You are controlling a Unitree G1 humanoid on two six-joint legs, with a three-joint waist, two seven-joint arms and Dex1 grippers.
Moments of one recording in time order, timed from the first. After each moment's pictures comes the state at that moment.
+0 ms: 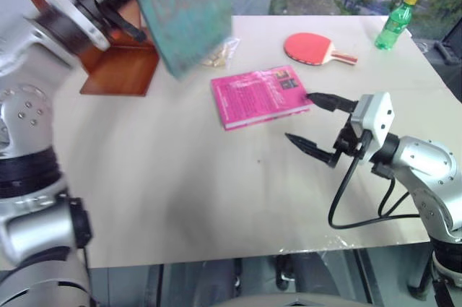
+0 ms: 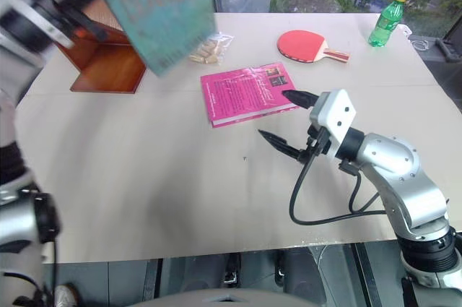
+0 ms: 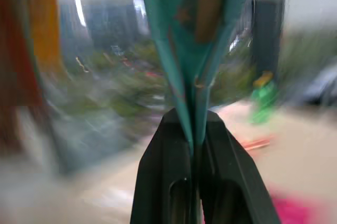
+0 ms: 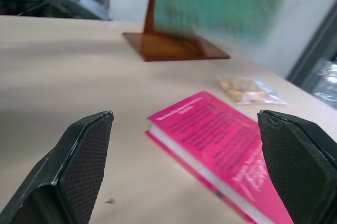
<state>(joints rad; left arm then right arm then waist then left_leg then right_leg) -0.89 1.02 0.18 -0.13 -0.53 0.34 -0.68 -0.30 -0.59 -0.02 -0.54 0.49 0.40 0.73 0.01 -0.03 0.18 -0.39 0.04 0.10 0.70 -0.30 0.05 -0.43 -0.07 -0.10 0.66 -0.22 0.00</state>
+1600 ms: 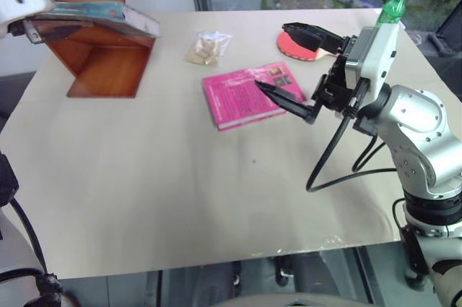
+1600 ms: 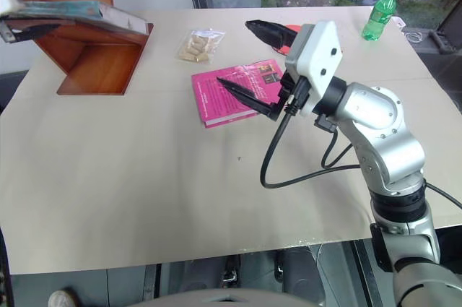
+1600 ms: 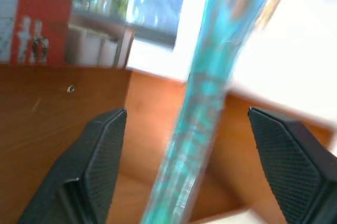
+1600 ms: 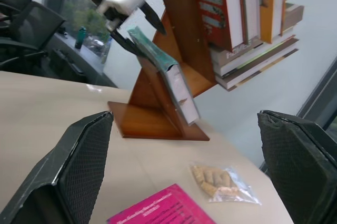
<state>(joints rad) -1.31 1.18 -0.01 1.13 0.10 -0.61 -1.26 -0.66 -0.48 0.06 -0.49 0.47 0.39 0.69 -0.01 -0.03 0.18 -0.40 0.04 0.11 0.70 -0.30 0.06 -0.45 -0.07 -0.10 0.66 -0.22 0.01</state>
